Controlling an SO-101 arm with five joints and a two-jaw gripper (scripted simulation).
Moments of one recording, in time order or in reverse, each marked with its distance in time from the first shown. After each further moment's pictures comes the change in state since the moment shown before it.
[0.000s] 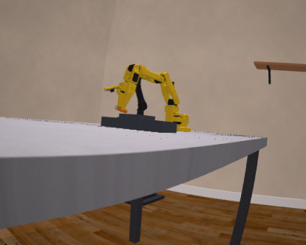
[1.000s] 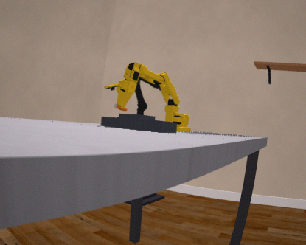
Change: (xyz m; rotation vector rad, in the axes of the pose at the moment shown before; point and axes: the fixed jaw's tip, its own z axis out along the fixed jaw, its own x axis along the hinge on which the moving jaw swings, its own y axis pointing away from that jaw) arm -0.005 0.004 -0.004 -0.003 -0.016 -0.055
